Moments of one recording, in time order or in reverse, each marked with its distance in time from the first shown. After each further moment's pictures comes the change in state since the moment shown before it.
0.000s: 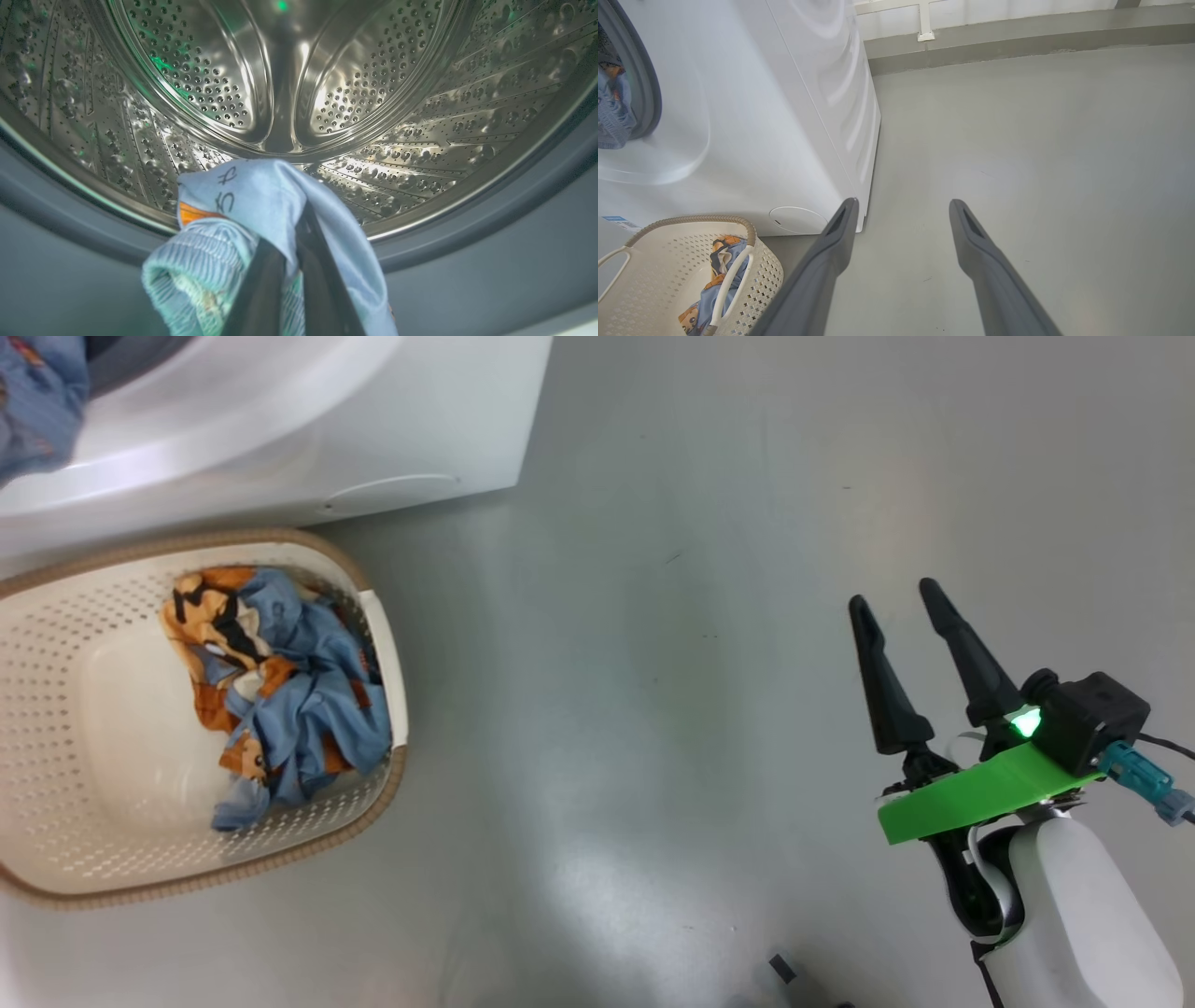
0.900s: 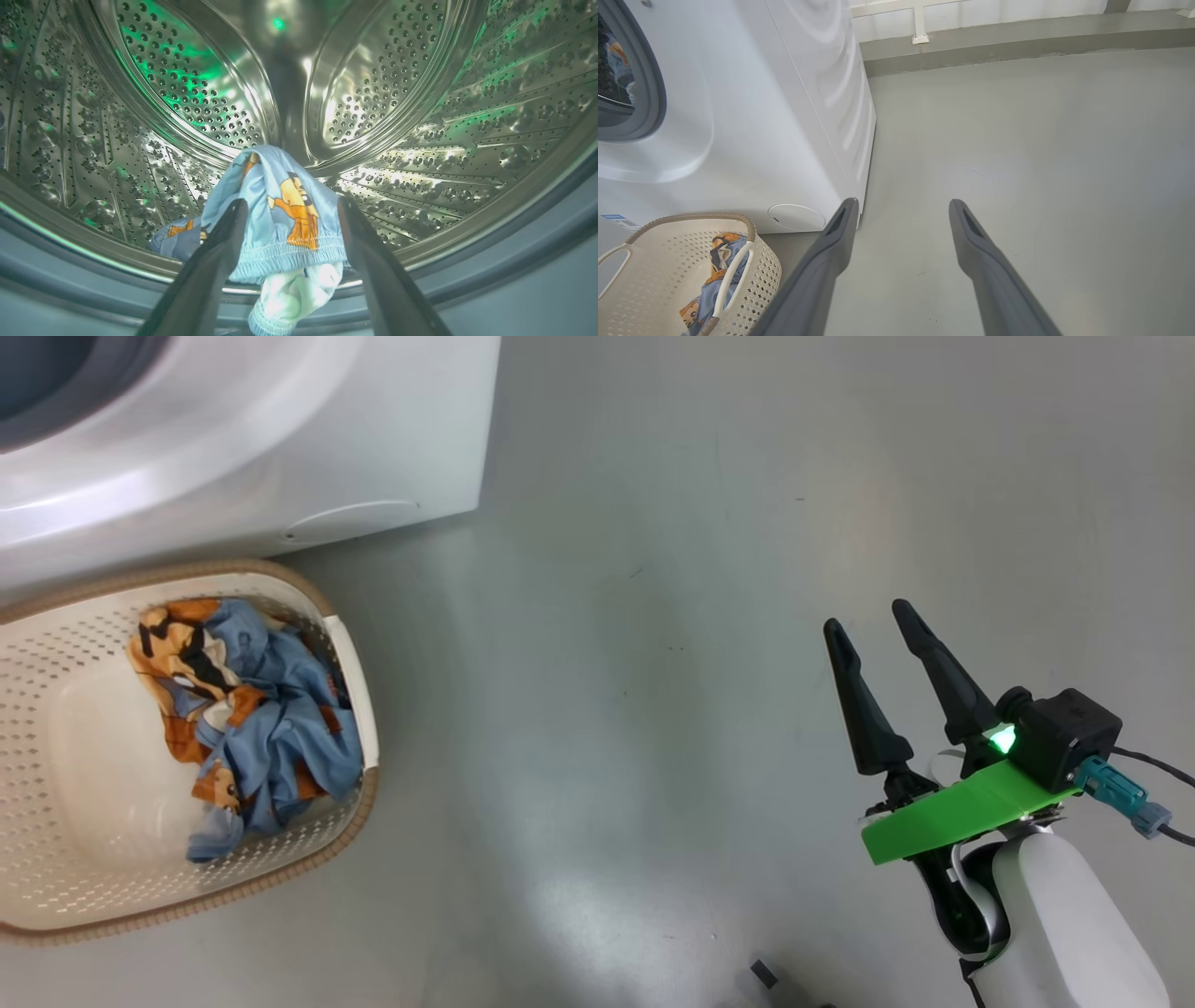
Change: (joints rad) left arm -0.166 -0.020 0.067 0.243 0.268 0.000 -0.002; right arm 0.021 0.003 0.044 0.000 0.001 0.000 0.000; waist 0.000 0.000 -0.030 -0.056
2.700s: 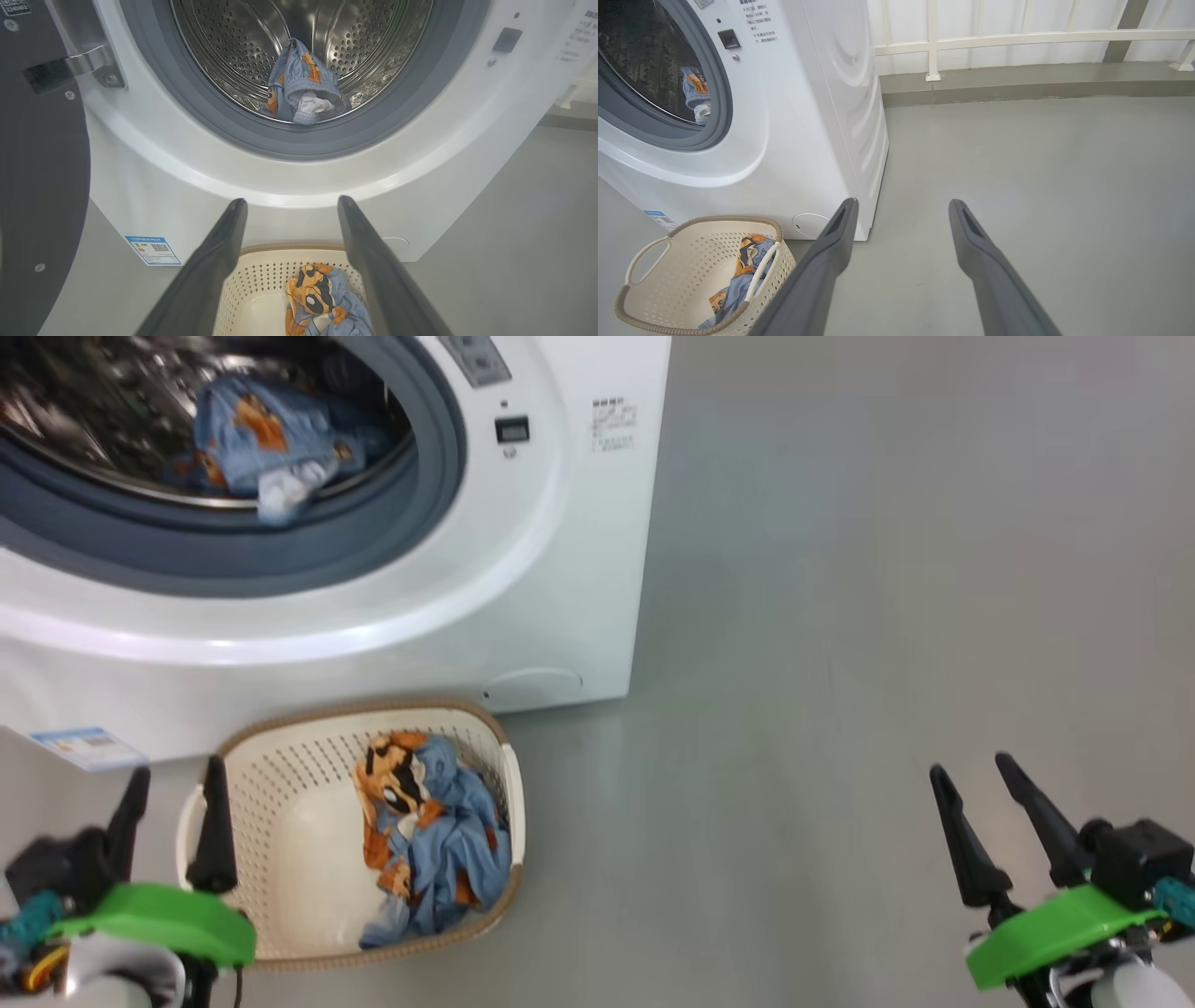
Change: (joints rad) left arm 0.928 -0.241 0.230 -0.475 0.225 0.000 0.000; right arm 0.217 -0.122 -0.085 0.053 0.009 0.000 0.000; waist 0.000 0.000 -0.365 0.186
